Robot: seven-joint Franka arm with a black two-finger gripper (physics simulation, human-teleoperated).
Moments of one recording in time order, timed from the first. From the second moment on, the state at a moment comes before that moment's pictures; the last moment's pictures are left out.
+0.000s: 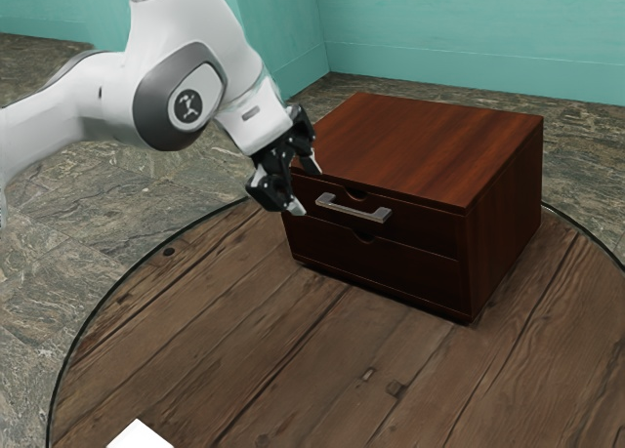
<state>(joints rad) -0.19 0.08 0.23 -1.54 -0.06 1.96 1.35</state>
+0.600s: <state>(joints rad) -0.19 0.11 0.20 -1.66 -0.04 2.17 1.50</state>
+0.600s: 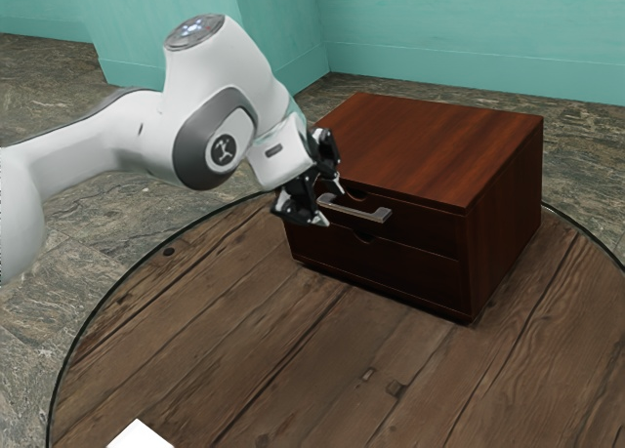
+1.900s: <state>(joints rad) -0.19 0.08 0.18 -1.77 -0.06 2.25 1.53</state>
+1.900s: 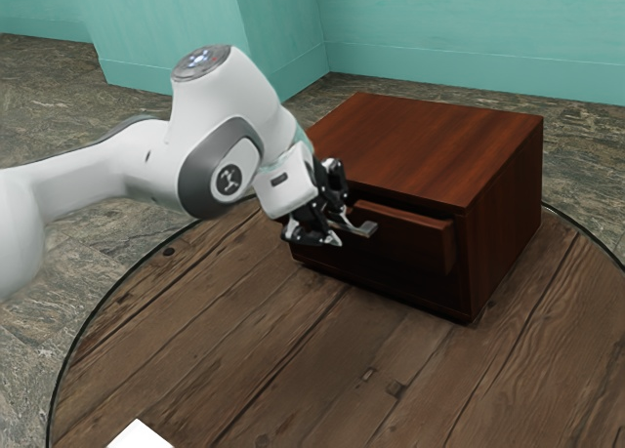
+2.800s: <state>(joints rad) -0.19 -0.08 0.17 -1.96 -0.06 2.28 1.51</state>
